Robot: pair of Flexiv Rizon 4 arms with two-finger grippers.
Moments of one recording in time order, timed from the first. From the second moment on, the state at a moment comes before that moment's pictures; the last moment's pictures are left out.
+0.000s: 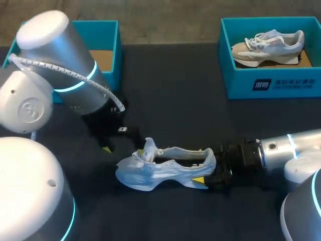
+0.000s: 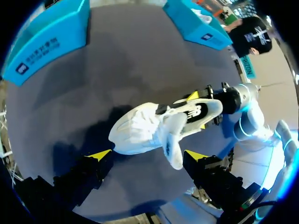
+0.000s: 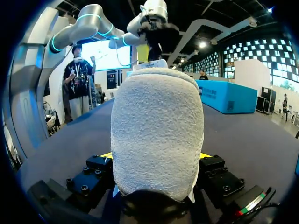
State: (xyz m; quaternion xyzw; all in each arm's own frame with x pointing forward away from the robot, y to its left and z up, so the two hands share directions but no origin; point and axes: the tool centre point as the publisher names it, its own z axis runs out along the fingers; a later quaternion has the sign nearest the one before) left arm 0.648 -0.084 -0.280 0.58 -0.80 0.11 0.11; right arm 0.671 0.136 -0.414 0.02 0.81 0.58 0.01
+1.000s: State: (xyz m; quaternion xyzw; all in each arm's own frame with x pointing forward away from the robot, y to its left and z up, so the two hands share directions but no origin) left arm 0.637 -0.122 -0.210 0.23 -0.97 0.08 0.06; right arm 0.671 0.136 -0.413 0.02 0.81 0.58 0.01
